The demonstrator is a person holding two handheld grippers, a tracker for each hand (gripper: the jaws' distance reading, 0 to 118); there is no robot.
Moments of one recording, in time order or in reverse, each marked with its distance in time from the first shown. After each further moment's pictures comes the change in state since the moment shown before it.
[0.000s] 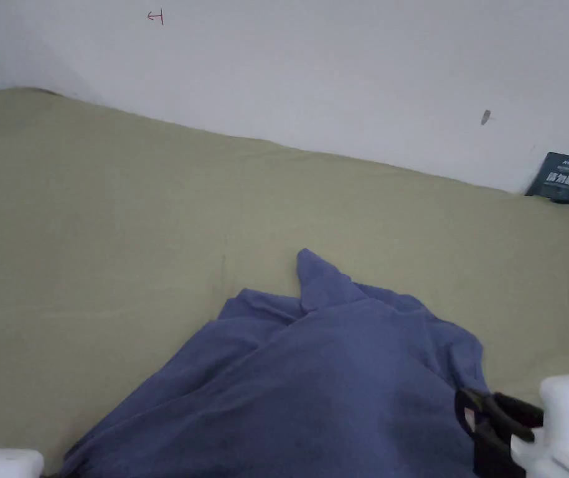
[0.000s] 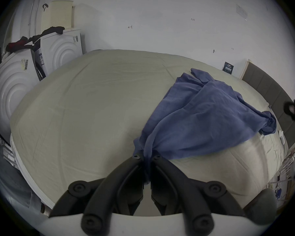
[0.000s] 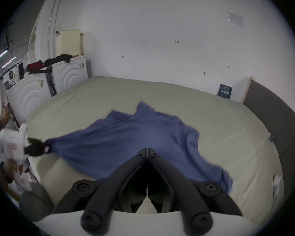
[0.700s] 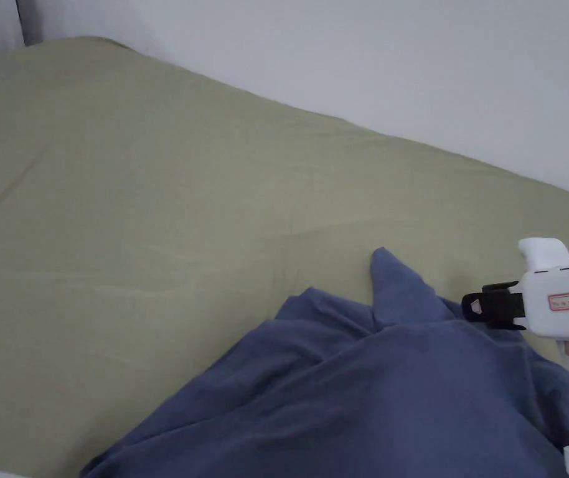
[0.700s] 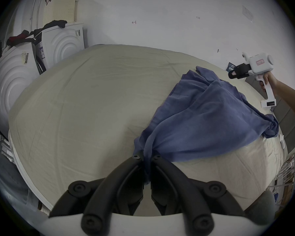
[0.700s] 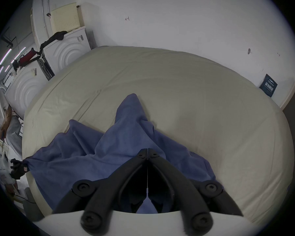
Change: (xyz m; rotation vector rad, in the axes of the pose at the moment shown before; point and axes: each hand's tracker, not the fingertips) left arm -0.004 -0.001 -0.014 -0.038 -0.003 0.026; right arm 0.050 0.107 -0.281 -0.333 0.239 0.072
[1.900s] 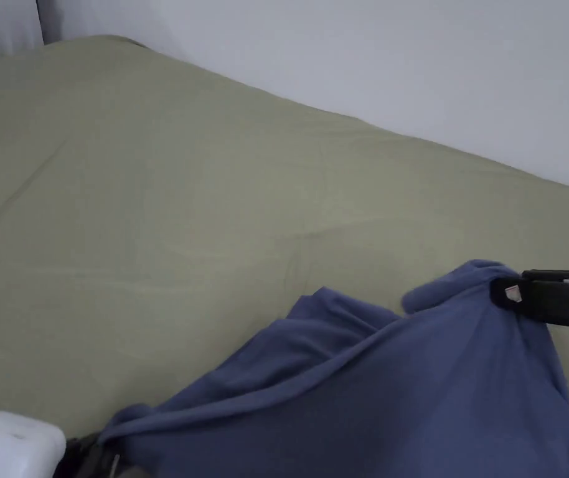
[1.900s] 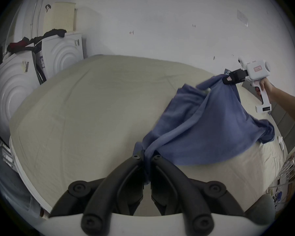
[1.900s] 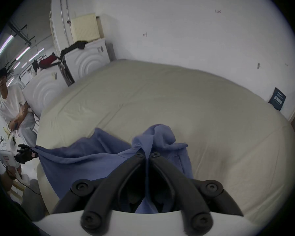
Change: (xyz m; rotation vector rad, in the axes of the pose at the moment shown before) left arm 0.010 0.035 0.018 0.130 -0.021 -0.018; right arm 0.013 -0.008 0.059 0.169 0.140 0.057
